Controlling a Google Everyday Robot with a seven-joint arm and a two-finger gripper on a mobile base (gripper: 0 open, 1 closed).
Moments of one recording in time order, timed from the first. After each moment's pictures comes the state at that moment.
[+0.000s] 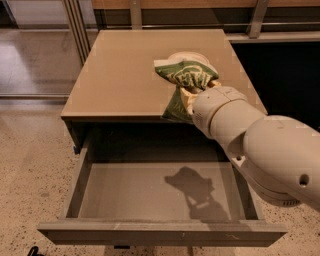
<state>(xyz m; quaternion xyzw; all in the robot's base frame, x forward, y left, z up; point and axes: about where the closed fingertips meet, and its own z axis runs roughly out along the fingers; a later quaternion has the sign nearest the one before) 0.541 -0.076 0.945 -0.18 0.74 0.07 0.65</state>
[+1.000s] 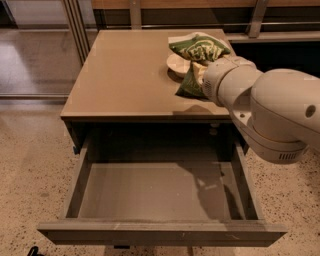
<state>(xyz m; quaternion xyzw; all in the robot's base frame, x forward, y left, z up) 0.598 -0.112 0.965 -0.16 0.75 0.02 0.64</state>
